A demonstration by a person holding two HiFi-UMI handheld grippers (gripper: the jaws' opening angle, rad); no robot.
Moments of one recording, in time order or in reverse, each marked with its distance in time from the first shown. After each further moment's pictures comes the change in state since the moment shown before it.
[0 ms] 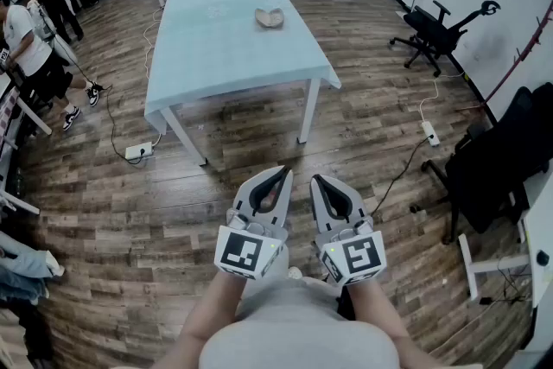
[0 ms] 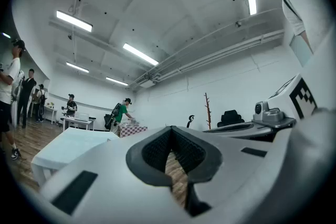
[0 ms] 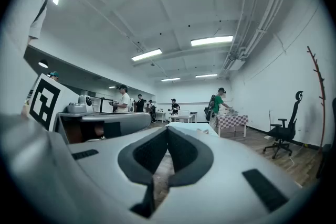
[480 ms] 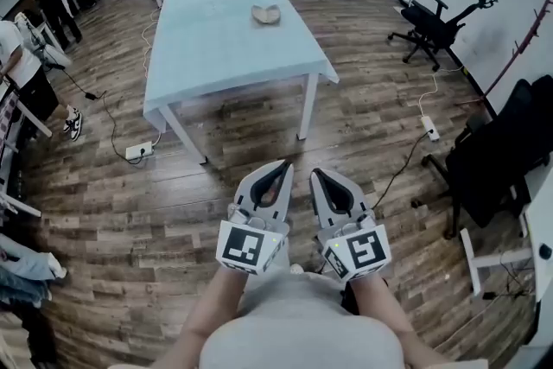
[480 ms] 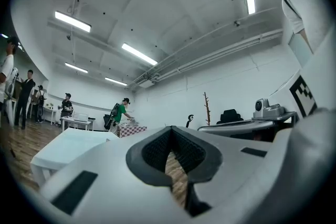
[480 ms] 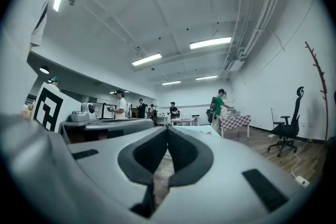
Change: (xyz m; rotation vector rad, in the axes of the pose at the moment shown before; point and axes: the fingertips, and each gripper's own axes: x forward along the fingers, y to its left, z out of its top) left arm 0.005 -0.006 -0.003 0.020 -0.008 -0.011; right arm -0.005 -0.002 0.007 0.022 -0.047 0.020
